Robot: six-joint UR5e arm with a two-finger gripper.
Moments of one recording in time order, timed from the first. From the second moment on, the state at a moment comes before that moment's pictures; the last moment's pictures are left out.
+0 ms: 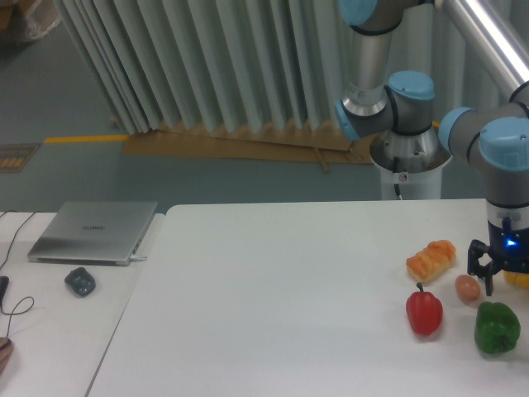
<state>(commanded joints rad) 2.54 -1.95 -1.54 -0.98 1.62 0.71</state>
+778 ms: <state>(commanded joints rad) 2.53 -1.98 -1.53 -0.98 1.61 0.59</state>
